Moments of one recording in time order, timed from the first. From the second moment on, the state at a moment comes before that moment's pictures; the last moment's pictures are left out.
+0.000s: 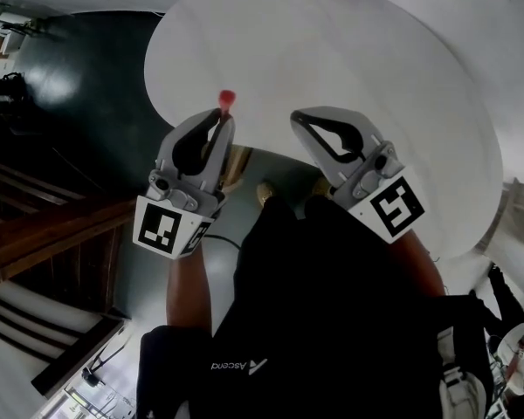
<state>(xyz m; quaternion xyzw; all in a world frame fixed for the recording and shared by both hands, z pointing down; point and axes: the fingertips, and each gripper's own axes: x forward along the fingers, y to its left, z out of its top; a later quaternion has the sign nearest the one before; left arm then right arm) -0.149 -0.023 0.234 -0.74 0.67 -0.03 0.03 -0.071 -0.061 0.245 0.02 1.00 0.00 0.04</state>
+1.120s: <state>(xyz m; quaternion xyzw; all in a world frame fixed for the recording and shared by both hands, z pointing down) -0.235 0.083 0.454 -0.82 0.44 -0.34 -0.09 -0.175 0.005 0.292 0.00 1.00 -0.01 -0.04</state>
